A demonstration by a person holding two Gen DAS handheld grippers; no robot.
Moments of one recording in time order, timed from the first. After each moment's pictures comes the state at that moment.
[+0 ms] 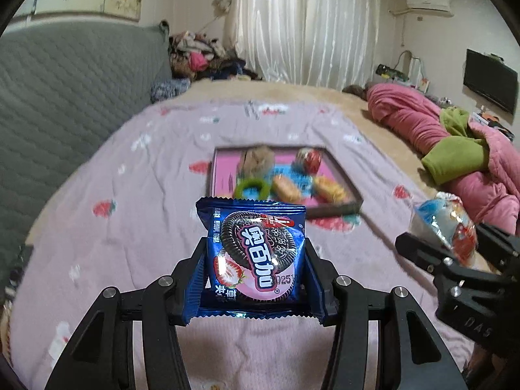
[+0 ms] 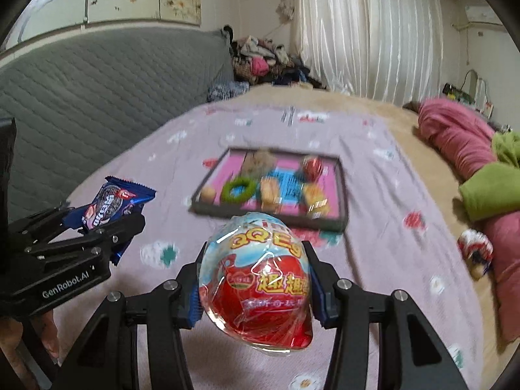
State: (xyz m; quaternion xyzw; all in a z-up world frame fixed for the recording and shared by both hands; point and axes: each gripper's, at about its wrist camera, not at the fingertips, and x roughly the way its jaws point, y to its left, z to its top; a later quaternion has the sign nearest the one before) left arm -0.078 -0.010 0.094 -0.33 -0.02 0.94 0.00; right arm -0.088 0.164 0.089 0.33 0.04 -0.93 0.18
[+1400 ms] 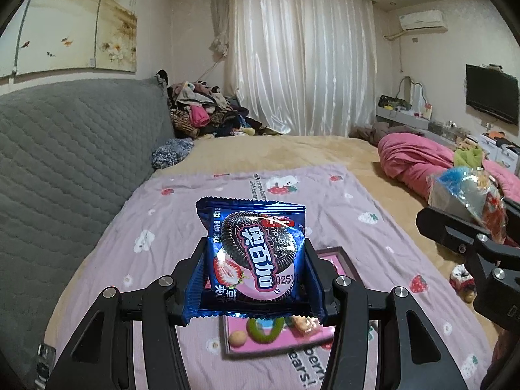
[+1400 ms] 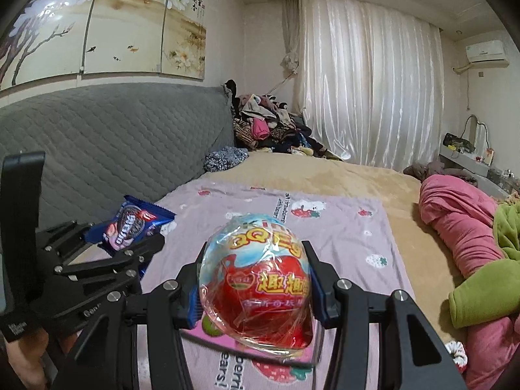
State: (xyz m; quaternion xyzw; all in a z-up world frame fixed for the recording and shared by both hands) left arm -0.230 -0.015 0.228 -0.25 0.01 0.97 -0.01; right arm -0.221 0.155 0.233 0.22 0.05 -0.96 0.19
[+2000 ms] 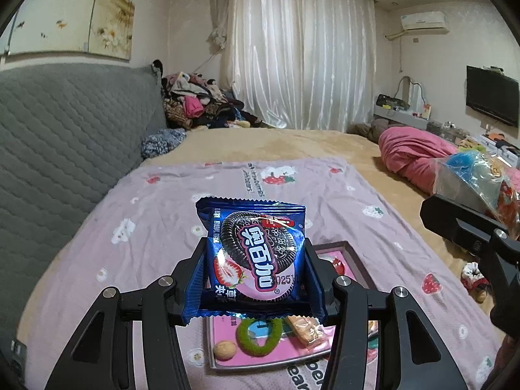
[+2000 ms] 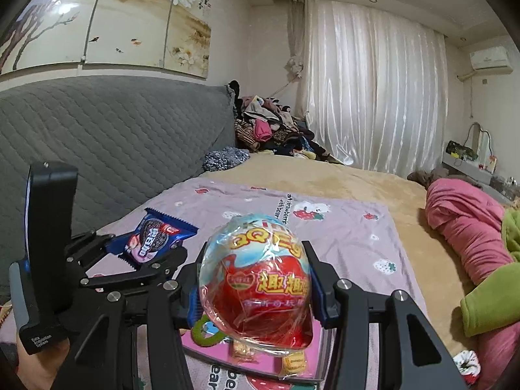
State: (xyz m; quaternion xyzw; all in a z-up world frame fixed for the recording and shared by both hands) left arm -0.279 -0.020 0.155 -0.25 -0.01 0.97 0.01; right arm -0.252 0.136 0.182 0.20 0.06 -0.96 0.19
